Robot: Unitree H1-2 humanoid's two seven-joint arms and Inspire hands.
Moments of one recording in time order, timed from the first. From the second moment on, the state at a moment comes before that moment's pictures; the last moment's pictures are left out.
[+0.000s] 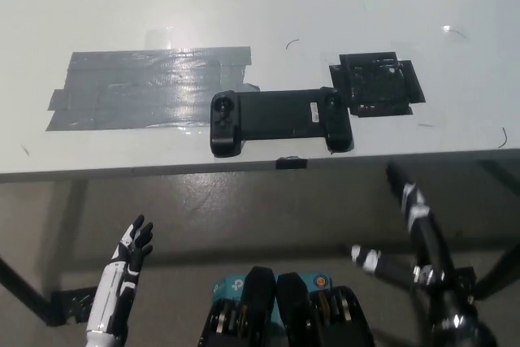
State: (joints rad) left_arm 0.05 0.09 0.01 0.07 0.06 -0.24 -0.03; right_arm -0.14 -0.05 0.07 0.03 -0.17 -0.25 -0.02
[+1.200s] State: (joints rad) left_arm 0.04 0.09 0.01 0.05 0.08 -0.25 -0.03; right_arm -0.82 -0.10 0.03 0.80 -0.25 -0.09 -0.09
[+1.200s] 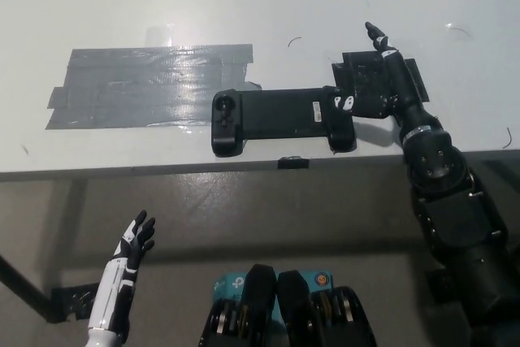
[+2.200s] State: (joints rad) left_arm 0.02 0.09 0.01 0.04 0.09 -0.25 -0.03; right_arm -0.87 -0.10 0.03 0.92 -0.24 -0.09 -0.13
